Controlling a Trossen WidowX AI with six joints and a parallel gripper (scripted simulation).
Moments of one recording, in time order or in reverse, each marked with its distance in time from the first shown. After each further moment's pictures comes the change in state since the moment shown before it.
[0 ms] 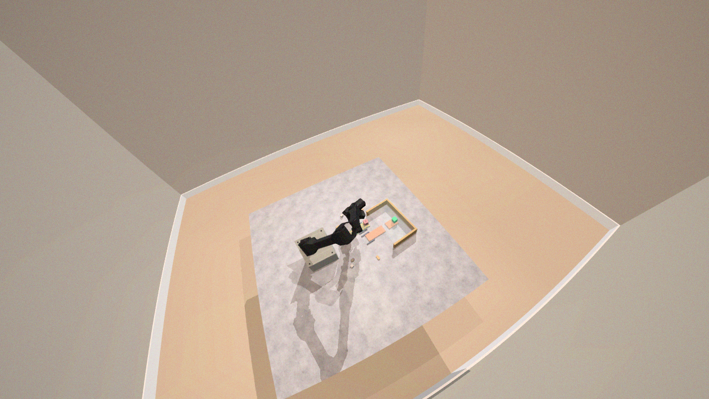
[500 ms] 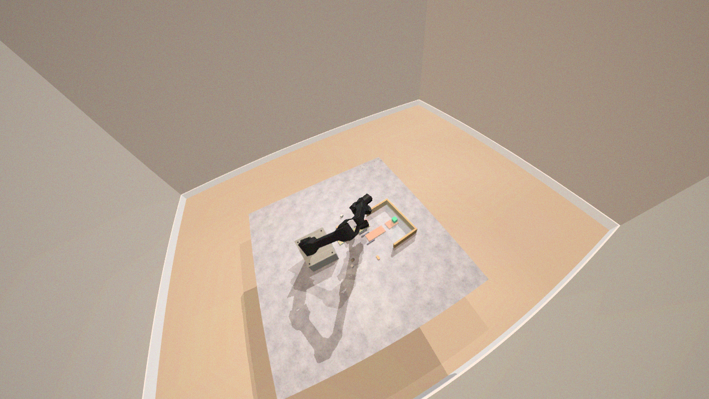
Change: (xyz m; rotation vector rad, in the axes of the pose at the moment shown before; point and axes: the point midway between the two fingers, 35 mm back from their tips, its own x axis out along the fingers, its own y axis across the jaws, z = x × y) arm -0.006 0.010 0.051 0.006 -0.002 0.001
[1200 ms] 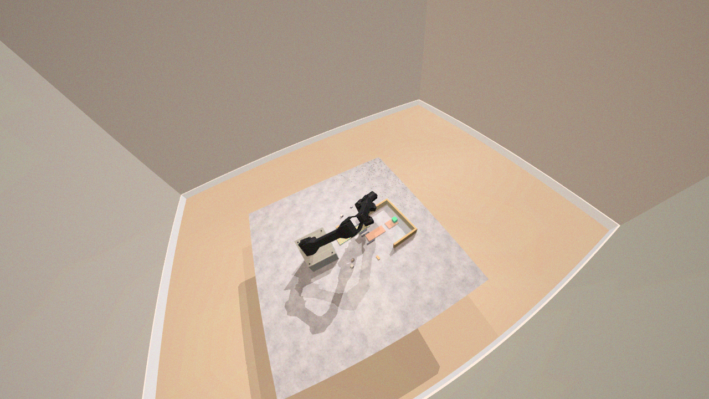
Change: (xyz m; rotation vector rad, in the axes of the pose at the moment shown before) arm 0.006 0.011 0.039 0.000 -0.001 0.003
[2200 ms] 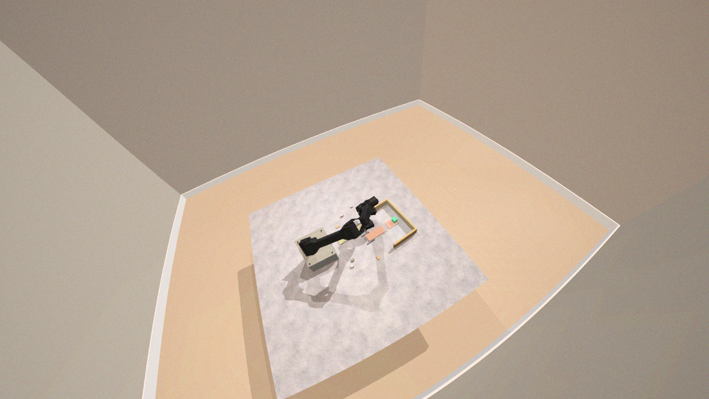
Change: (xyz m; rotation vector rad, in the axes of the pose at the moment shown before) arm 0.044 -0.001 0.000 0.001 0.004 -0.002
